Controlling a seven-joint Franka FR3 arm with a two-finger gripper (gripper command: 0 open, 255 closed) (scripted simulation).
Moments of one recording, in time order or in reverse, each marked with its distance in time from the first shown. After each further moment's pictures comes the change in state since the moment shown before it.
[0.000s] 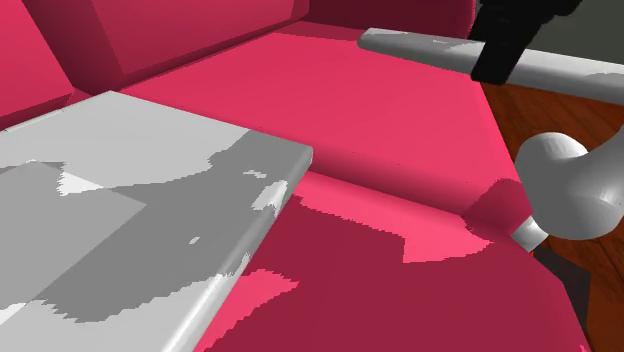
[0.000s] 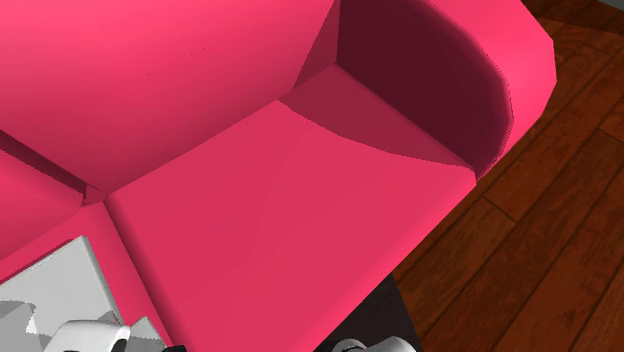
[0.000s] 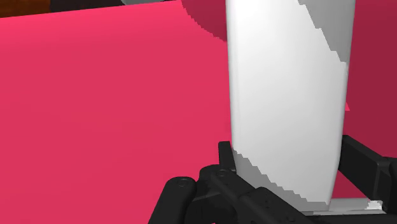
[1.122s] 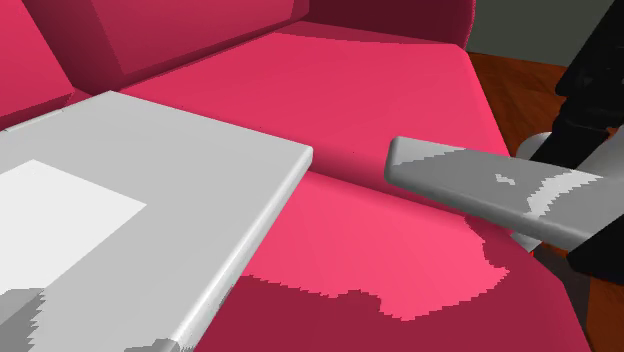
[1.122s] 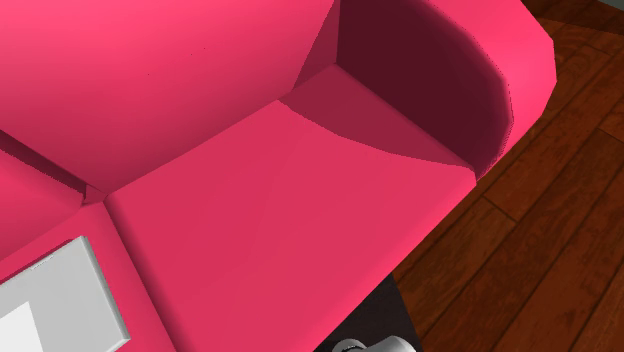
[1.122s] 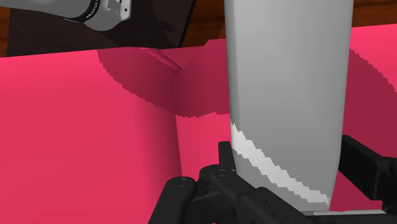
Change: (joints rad) arm 0.019 0.009 0.226 -0.018 0.099 0.095 0.229
